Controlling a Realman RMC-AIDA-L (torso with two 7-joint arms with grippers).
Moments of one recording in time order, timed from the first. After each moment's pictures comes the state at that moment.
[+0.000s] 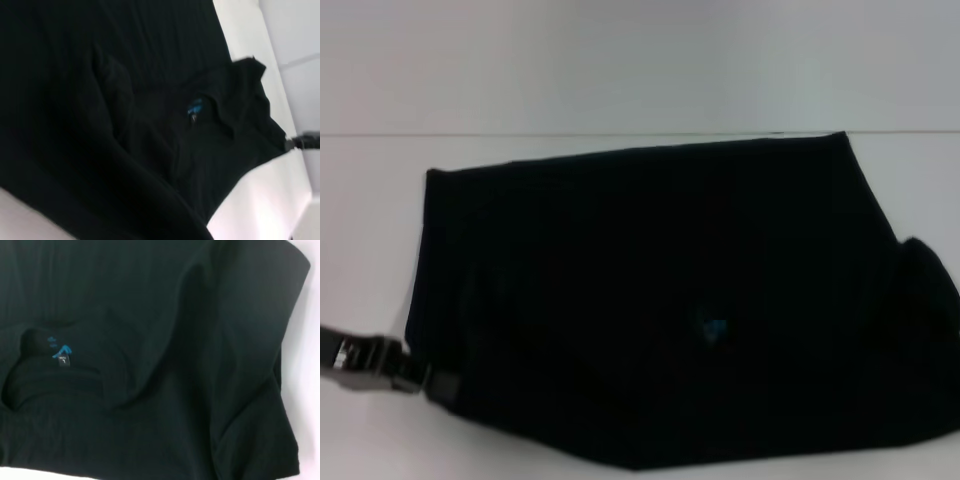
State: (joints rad) left arm -0.58 -1.87 0.65 0.71 2.34 1.91 -2.36; right arm 0.56 1.87 -0.69 -0.84 -2.58 -1.74 2.50
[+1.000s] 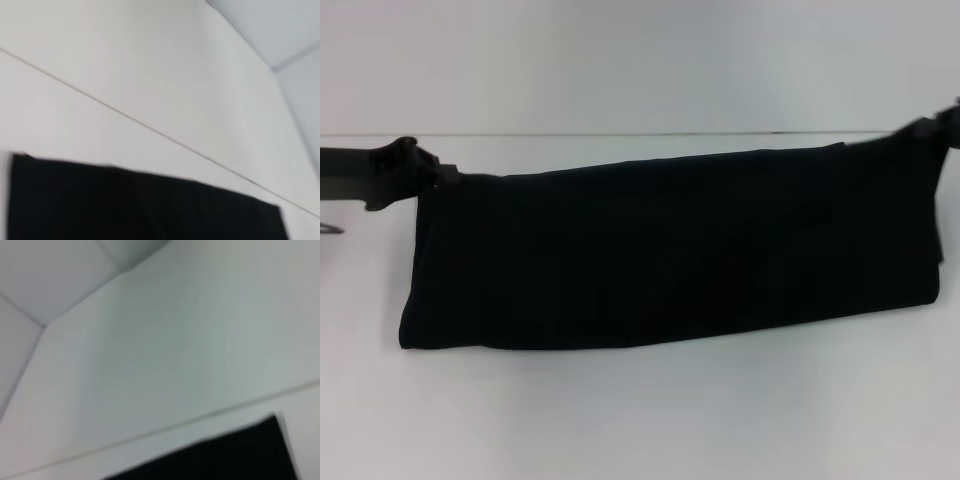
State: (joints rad) left arm -0.74 -1.89 0.43 0.59 2.35 1.34 -2.50; right arm 0.78 1.91 -0.51 -0.64 -2.35 -1.11 2.46
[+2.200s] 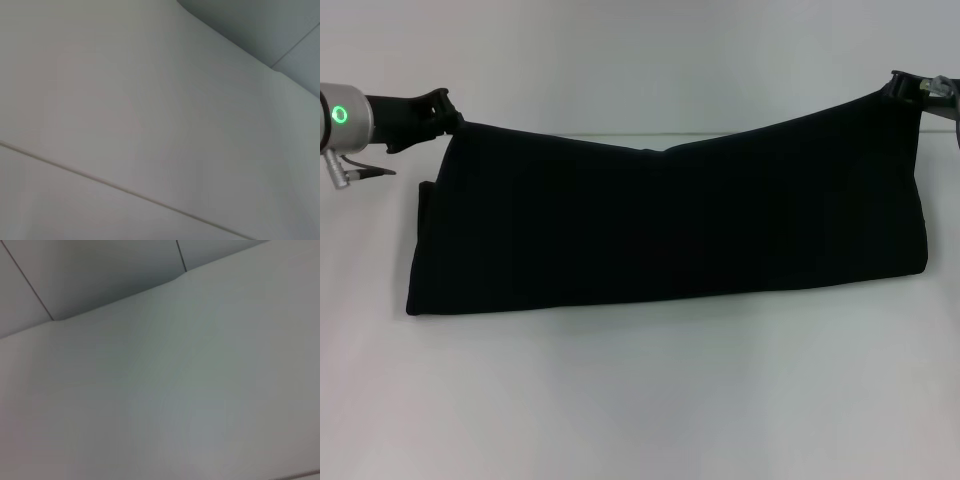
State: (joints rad) left arm -0.87 -1.93 0.66 0.51 2.36 0.83 -2.61; right arm 0.93 1.98 -0.76 -0.43 -2.38 -0.47 2.52
